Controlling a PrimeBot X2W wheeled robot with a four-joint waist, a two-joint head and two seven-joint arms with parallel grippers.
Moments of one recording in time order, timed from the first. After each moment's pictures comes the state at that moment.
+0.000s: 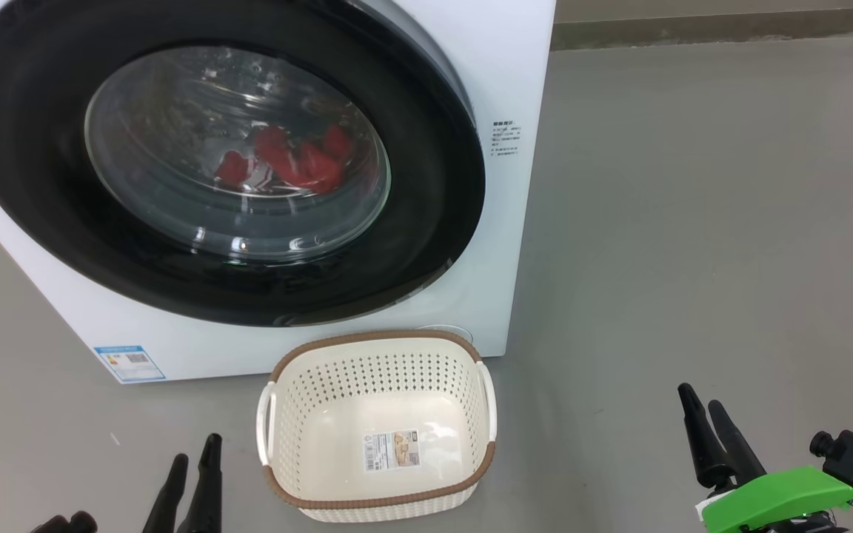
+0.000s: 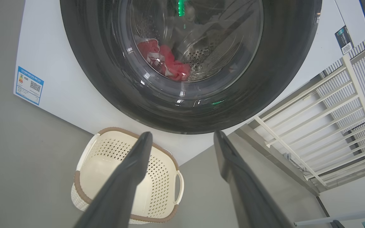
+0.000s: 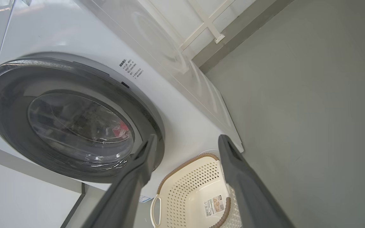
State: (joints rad) left arm 0.04 0.04 0.04 0.19 -0.85 -0.12 -0.06; right arm 0.01 -0.03 -0.02 0.30 0.93 0.13 -0.07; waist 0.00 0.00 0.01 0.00
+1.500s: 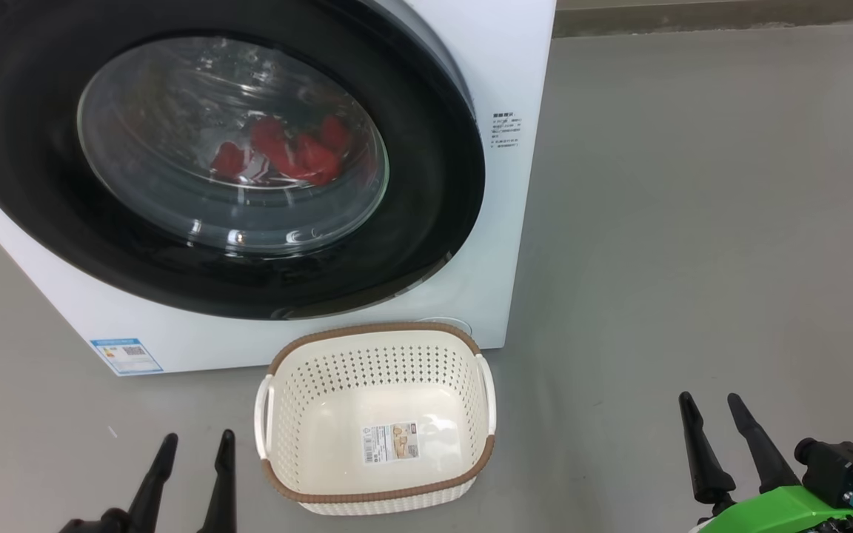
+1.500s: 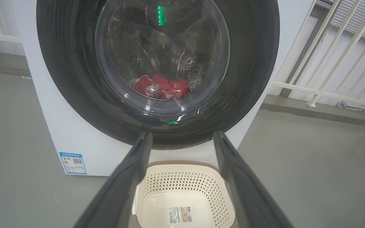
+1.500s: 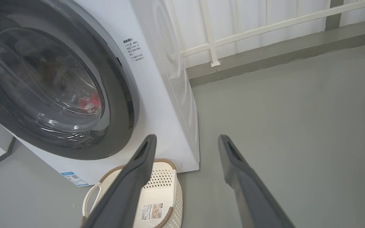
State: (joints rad) left arm 0.07 0.04 0.03 0.12 -0.33 -0.12 -0.19; right arm 0.04 -0.03 -0.04 0.27 0.46 0.13 -0.19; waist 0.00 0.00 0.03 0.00
